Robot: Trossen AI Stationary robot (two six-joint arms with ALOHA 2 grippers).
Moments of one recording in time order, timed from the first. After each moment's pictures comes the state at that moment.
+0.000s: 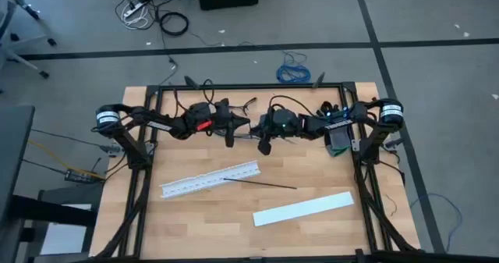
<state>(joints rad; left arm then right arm) 0.33 1.62 0.61 0.96 0.20 -0.10 -0.18 1.71 0.82 0.46 0.04 0.07</state>
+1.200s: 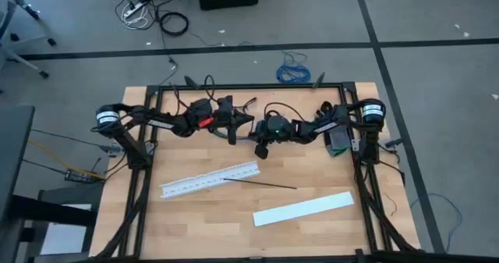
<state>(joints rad) 0.33 1.62 0.67 0.95 0.24 -0.12 -0.19 1.91 0.82 0.57 0.06 0.09</state>
